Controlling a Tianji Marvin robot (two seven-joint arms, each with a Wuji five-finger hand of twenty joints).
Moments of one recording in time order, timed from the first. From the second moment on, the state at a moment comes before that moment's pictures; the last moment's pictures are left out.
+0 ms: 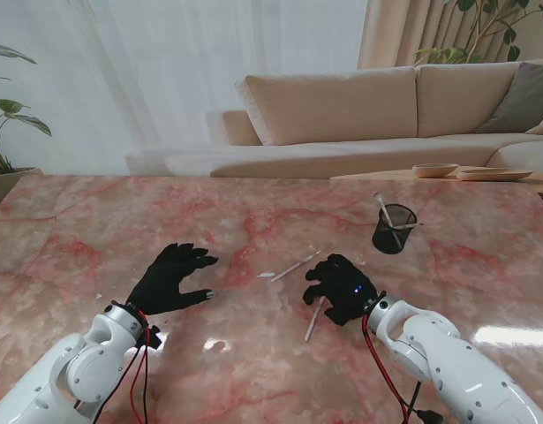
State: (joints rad) left arm 1.67 -1.10 -1.29 -1.55 0.70 -0.31 0.12; right arm -1.41 -0.98 0.96 -1.32 -1.30 -0.25 -0.28; left_hand 0.46 -0.35 0.60 -0.11 0.49 0.01 0.16 0.14 0.35 -0.02 0.25 0.22 0.13 -0.01 0.13 0.32 -0.03 -0.02 0.07 0.25; right_hand 0.47 -0.73 1.07 -0.11 0.64 -0.37 0.44 0.74 0.40 -0.12 0.41 0.50 0.24 -0.11 0.54 0.53 -0.03 -0.09 0.67 0.68
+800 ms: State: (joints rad) left arm 1.69 -1.10 -1.31 -1.56 0.70 -0.31 0.12; right arm -1.37 -1.05 0.80 -1.25 -1.11 0.13 -0.44; left_hand 0.46 -0.35 0.60 -0.11 0.49 0.01 0.16 0.14 0.35 -0.02 0.25 0.22 0.13 -0.01 0.13 0.32 -0.03 -0.02 0.07 0.25; right_hand 0.37 -0.79 1.00 -0.33 1.06 -0.35 1.05 0.53 0.70 -0.15 0.47 0.54 0.34 -0.13 0.60 0.56 0.03 -0.08 0.82 0.76
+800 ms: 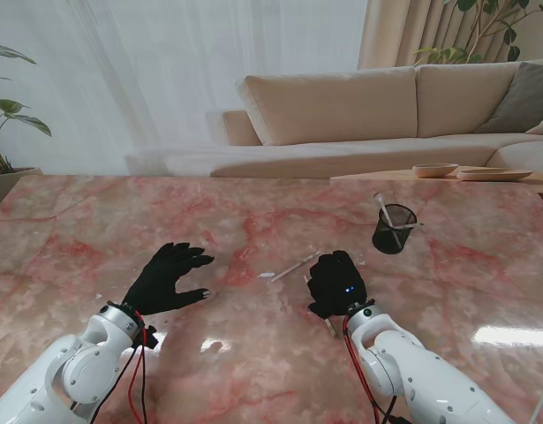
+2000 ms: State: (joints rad) left arm 1.69 -1.10 -1.31 -1.56 0.70 -0.32 0.12; right arm -1.52 -1.09 0.89 -1.39 -1.06 0.34 -0.34; left_hand 0.46 -0.35 0.60 -0.11 0.49 0.01 0.16 0.14 0.35 -0.02 0.25 0.22 0.13 -0.01 0.13 0.32 -0.03 -0.02 0.07 0.25; right_hand 0.39 -0.74 1.06 -0.16 0.71 -0.07 0.40 0.64 0.55 -0.09 0.46 0.57 0.34 -0.07 0.57 0.56 0.02 -0.04 0.82 0.76
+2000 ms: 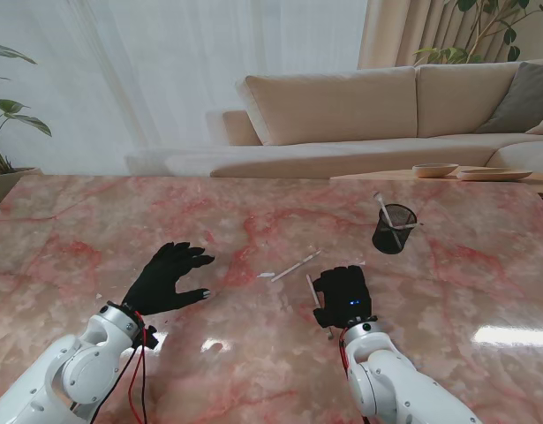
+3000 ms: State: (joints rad) left arm 1.69 -1.10 -1.31 -1.57 0.70 -0.32 0.11; right arm -1.52 -1.14 0.89 -1.36 -0.87 0.36 -0.42; left_hand 0.46 -0.34 0.60 -0.11 0.49 0.01 0.16 0.14 0.35 -0.02 0.25 0.22 0.13 -0.01 0.13 0.32 -0.03 -0.02 0.07 0.24; right_hand 0.51 -0.73 1.10 -0.23 0.78 -0.35 0.94 0.40 0.64 -0.10 0.46 0.57 0.34 -0.07 0.58 0.58 0.01 -0.04 0.82 0.76
